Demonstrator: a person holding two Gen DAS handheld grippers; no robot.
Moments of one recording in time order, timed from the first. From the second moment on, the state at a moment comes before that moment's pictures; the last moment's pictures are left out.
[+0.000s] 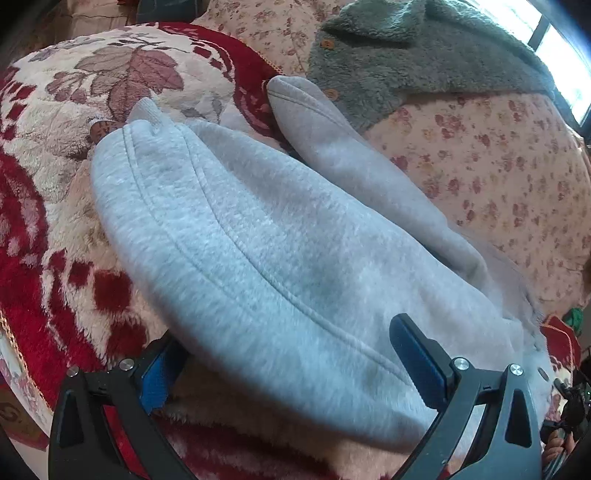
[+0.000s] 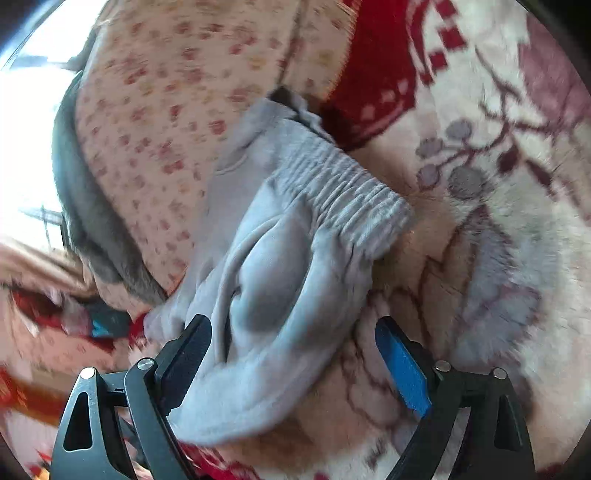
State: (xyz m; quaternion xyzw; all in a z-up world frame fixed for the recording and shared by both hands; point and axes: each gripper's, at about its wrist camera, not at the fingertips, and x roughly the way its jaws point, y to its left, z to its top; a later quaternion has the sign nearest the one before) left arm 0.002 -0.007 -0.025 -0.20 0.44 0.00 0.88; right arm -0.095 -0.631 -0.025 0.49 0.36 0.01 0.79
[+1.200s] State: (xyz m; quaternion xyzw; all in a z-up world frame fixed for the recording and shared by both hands) left arm -0.057 0.088 -0.020 -0.25 0.43 0.07 0.86; right arm -0.233 -0.612 0.038 0.31 0.39 -0.06 0.87
